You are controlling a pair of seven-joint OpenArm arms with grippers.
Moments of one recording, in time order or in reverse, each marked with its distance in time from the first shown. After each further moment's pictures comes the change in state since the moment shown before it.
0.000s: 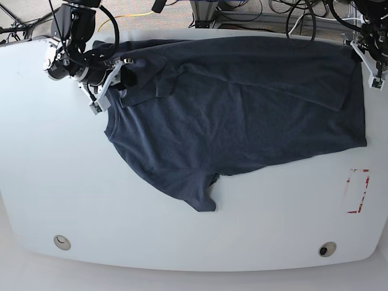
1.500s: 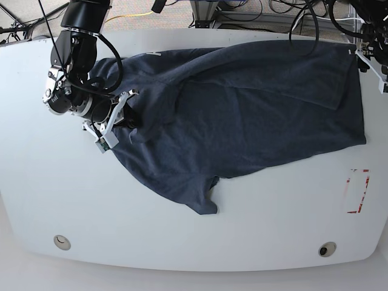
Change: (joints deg) left arm -7.1 4.1 -6.4 0.2 -1.6 0.2 0.8; right arm 11.5 0.7 -5.8 3.5 0.1 0.0 -0.1
